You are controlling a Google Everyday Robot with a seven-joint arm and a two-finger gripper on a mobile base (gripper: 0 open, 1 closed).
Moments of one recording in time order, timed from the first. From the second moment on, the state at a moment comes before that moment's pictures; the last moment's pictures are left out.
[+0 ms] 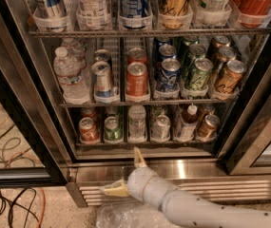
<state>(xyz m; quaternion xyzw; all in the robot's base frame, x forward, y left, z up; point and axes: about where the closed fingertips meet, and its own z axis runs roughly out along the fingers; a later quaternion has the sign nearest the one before) 0.488 0.038 0.583 -0.38 0.72 0.19 0.55</state>
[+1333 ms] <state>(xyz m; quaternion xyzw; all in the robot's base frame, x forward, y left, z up) 0.504 0.057 0.573 -0.27 0.69 0.17 0.65</state>
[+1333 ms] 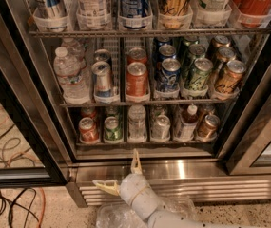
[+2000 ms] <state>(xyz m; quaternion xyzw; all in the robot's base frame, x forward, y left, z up) 0.490 0.059 0.585 -0.22 0.66 0.09 0.72</state>
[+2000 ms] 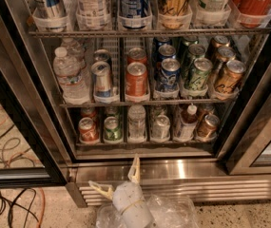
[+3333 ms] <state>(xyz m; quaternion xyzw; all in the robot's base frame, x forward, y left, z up) 0.496 0.032 0.601 -0.11 0.67 0.06 0.73</state>
